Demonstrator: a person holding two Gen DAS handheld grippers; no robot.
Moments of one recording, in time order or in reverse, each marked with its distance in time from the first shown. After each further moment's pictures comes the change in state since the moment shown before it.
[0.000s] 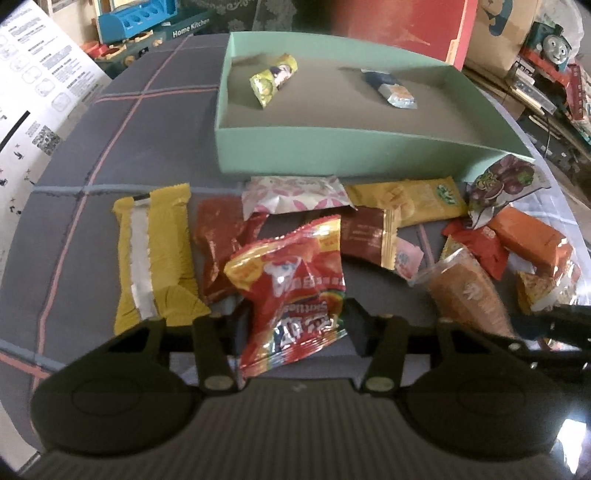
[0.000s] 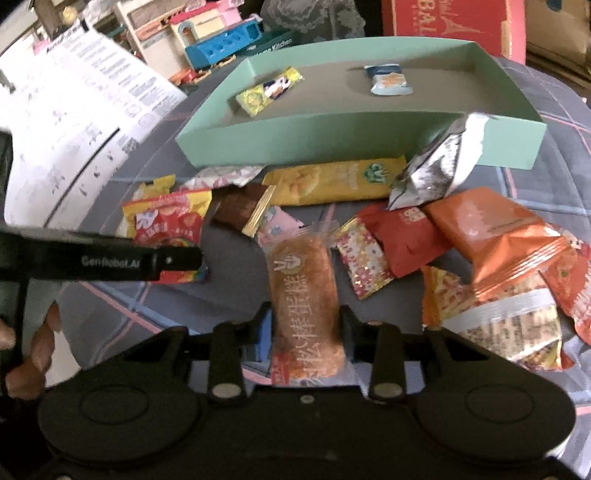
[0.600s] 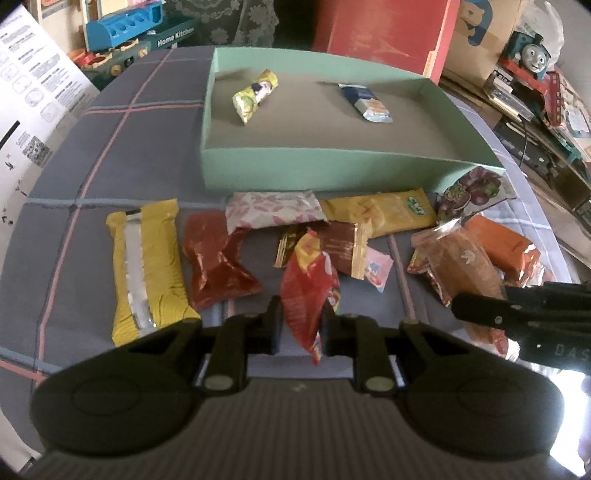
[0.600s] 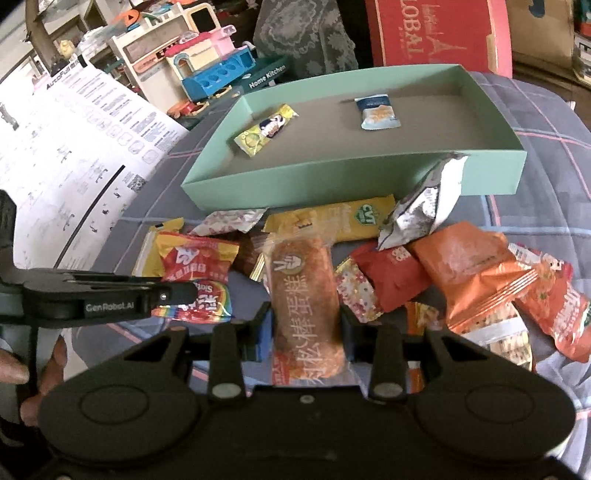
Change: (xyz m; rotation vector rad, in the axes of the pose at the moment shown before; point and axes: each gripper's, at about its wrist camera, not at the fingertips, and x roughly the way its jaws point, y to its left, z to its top) left arm -0.021 -0.002 0.005 0.013 -0.027 -0.067; right arm -0.021 -0.007 0.019 0.047 -0.058 0.022
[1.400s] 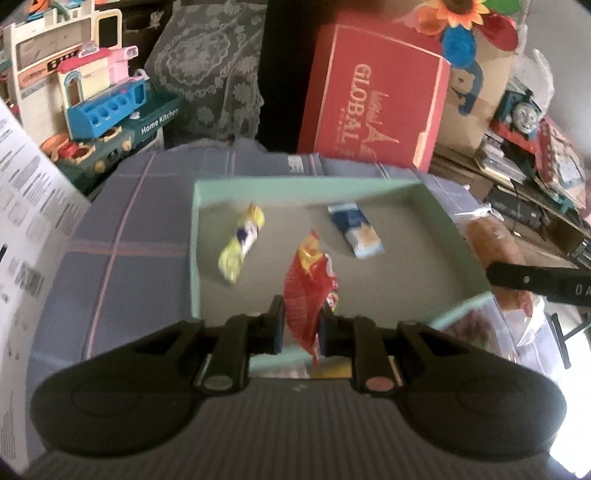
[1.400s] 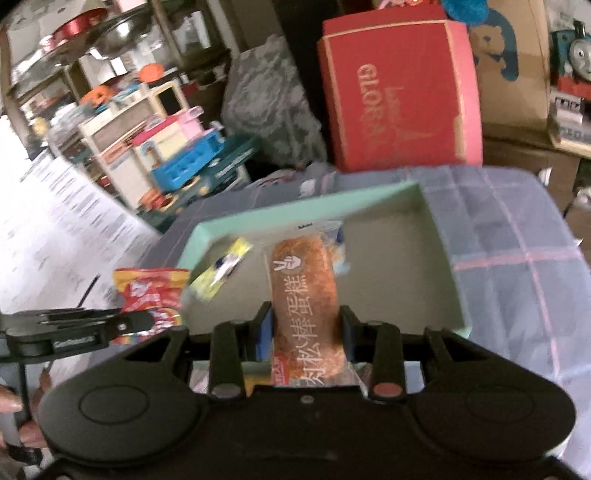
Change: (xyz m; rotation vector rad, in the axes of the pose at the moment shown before) left arm -0.011 -0.007 0.139 0.048 -0.181 -0.015; right arm -0.027 -0.056 0.129 0.063 -0.188 -0.061
